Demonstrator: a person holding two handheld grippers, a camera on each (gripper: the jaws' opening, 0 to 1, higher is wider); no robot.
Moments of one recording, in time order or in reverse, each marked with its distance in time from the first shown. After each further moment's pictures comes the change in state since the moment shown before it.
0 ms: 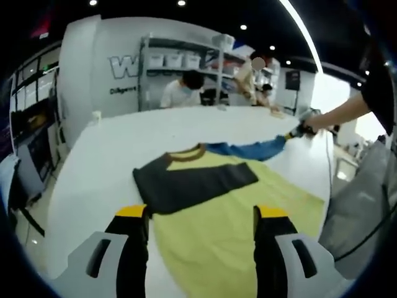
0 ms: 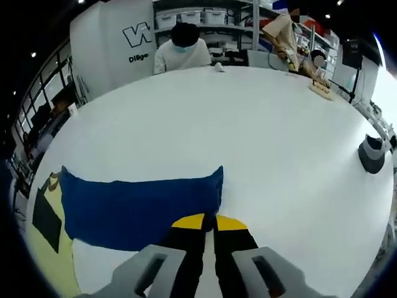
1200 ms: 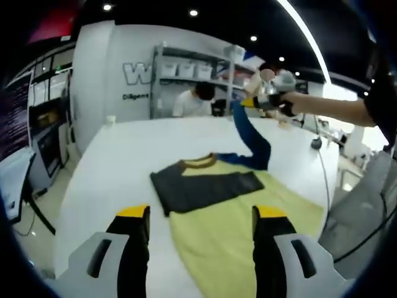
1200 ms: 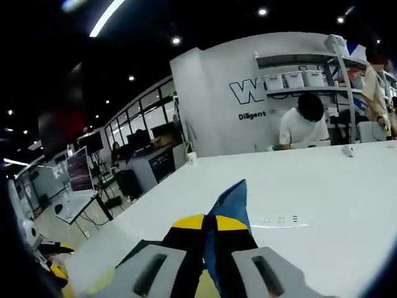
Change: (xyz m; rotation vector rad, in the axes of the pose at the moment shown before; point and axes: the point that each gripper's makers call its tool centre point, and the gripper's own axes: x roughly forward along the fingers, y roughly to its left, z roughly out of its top) left arm -0.035 0.017 0.003 -0.050 -0.060 0.066; right arm -0.067 0.351 0.109 -0.199 -0.351 0.674
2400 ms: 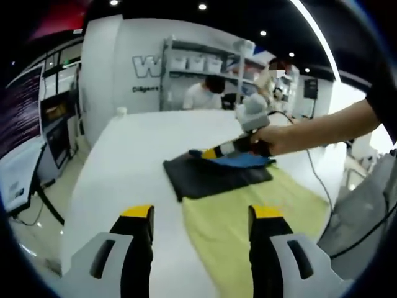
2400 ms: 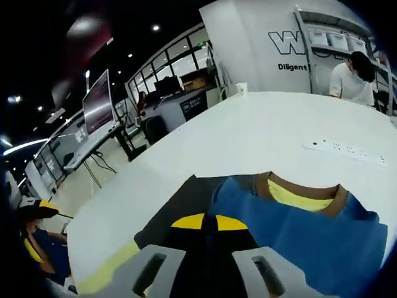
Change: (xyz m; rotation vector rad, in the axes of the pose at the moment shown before) left arm -0.017 0.027 -0.024 -0.036 0.043 0.073; right arm 0.085 0.153 -0.198 -0.066 0.372 0.171
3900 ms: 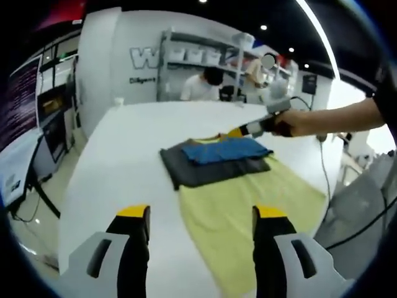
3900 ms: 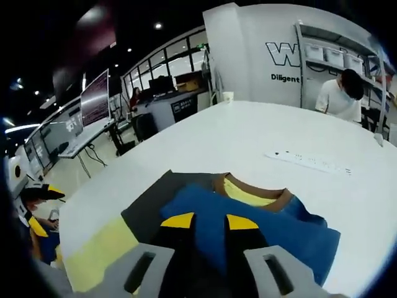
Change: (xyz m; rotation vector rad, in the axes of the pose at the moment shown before) left arm 0.002 -0.006 -0.015 -0.001 0.072 -0.039; right arm -0.082 -0.058 0.006 -0.110 -0.025 -0.098
